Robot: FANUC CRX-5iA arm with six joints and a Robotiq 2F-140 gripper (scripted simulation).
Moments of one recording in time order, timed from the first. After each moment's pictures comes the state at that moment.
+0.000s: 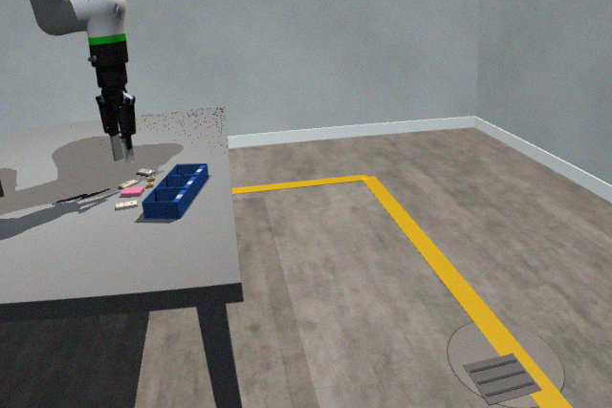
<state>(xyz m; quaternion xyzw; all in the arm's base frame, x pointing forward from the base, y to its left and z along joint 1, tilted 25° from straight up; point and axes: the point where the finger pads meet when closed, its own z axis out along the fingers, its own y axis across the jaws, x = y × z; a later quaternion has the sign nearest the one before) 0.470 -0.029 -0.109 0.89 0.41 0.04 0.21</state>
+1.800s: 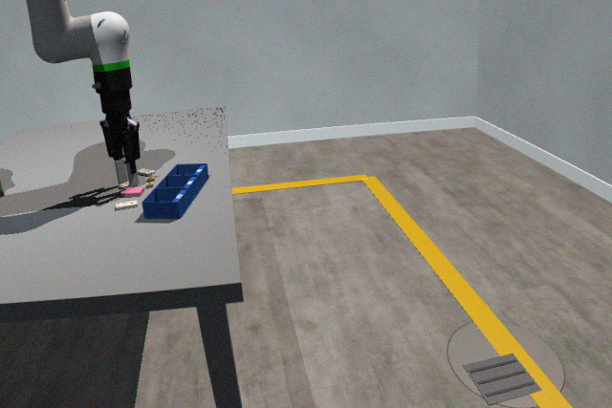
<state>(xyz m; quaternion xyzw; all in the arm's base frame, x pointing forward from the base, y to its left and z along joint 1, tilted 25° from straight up) 0.487 -0.051 -0.168 0.89 0.41 0.04 0.21</state>
